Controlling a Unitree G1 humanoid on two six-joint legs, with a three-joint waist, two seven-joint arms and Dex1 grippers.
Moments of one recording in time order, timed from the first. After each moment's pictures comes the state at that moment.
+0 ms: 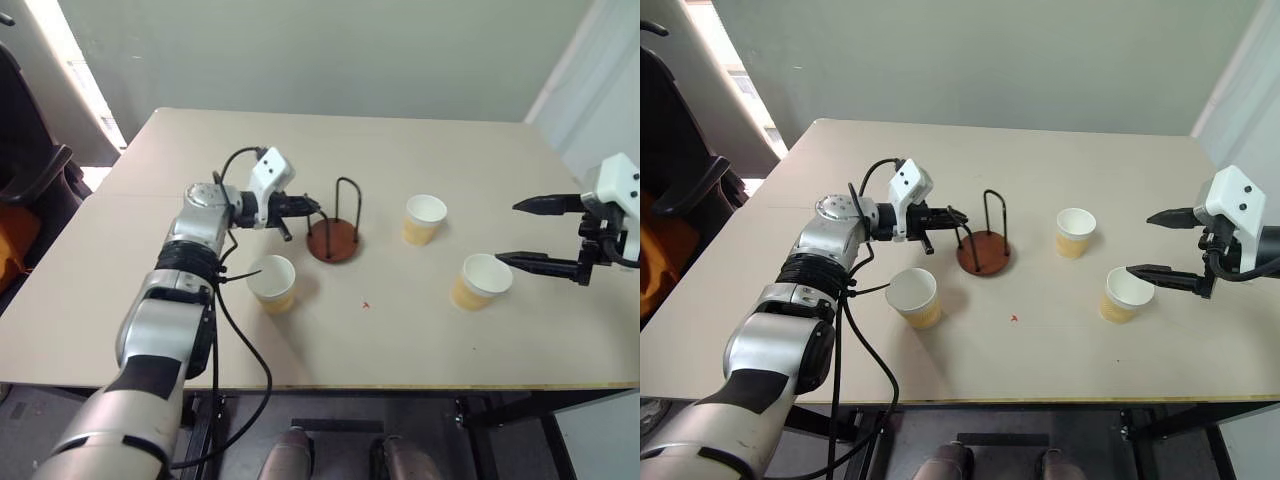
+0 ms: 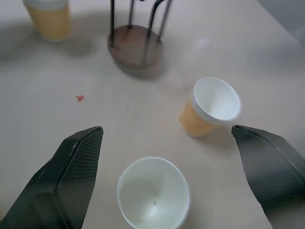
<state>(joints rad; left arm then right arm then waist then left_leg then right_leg) -1.11 0.43 -0.06 0.77 -0.16 0.22 -1.26 -0.38 -1.18 -0.28 -0.27 0.53 0.65 1.22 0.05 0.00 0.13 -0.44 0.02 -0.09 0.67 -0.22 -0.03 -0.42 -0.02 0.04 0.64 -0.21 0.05</state>
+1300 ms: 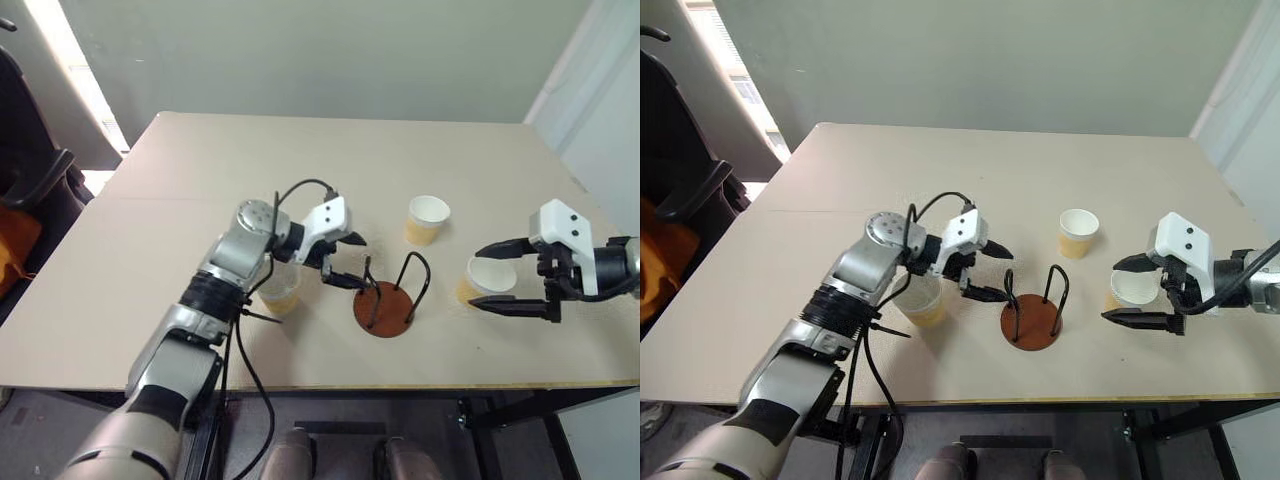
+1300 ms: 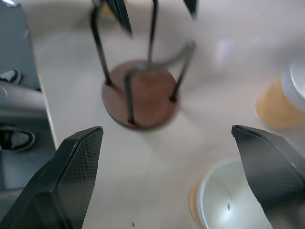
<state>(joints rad) -0.95 0.49 -0.29 0.37 -0.11 0.28 -1.36 -0.34 -1.20 -0.13 -0.31 0.51 0.70 1.20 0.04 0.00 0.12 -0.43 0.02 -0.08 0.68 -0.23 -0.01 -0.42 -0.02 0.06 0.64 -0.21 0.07</state>
